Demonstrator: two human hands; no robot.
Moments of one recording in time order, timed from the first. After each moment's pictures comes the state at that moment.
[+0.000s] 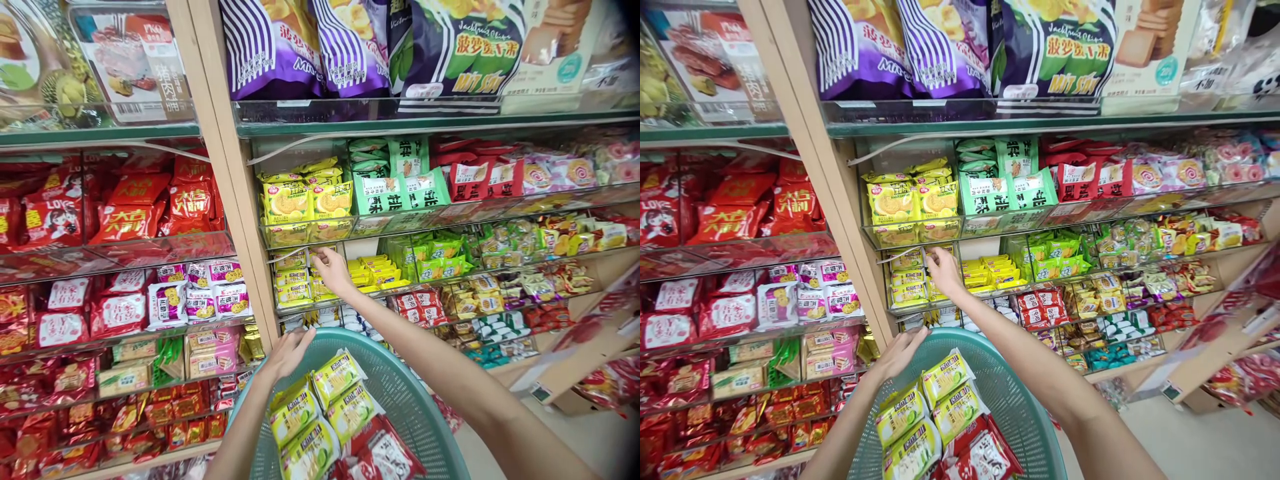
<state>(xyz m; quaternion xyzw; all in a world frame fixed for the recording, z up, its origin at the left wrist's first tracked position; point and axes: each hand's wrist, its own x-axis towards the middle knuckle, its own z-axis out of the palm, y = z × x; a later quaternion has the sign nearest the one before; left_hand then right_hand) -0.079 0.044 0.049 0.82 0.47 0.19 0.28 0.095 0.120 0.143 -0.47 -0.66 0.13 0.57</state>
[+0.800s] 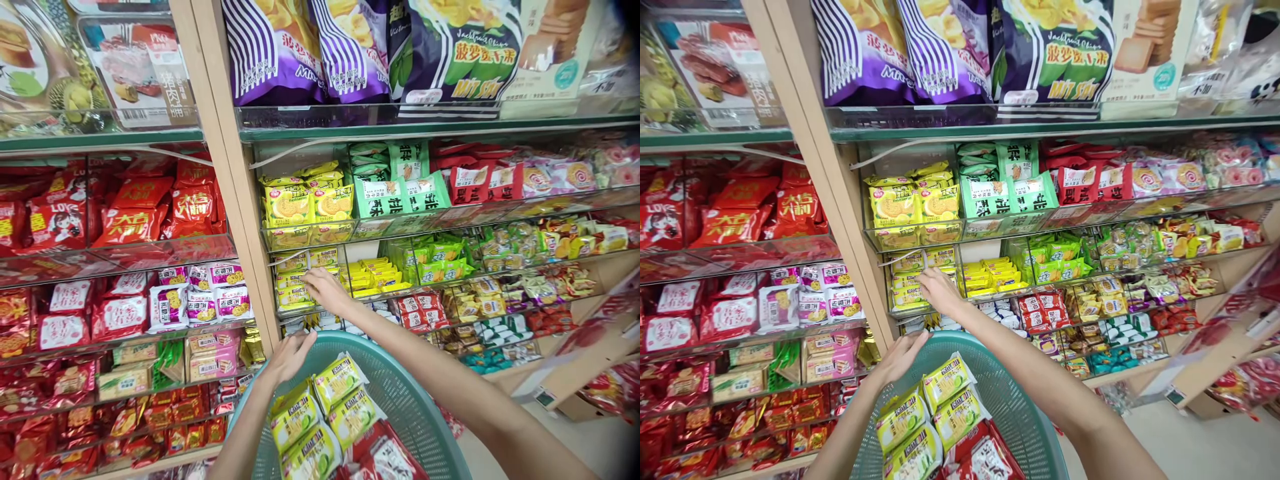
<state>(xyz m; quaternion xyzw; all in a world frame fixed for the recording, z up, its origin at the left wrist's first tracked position) -0.078 0.043 0.050 0.82 0.47 0.20 0.27 0.092 0.101 0.122 -0.44 -0.84 -0.05 0.30</state>
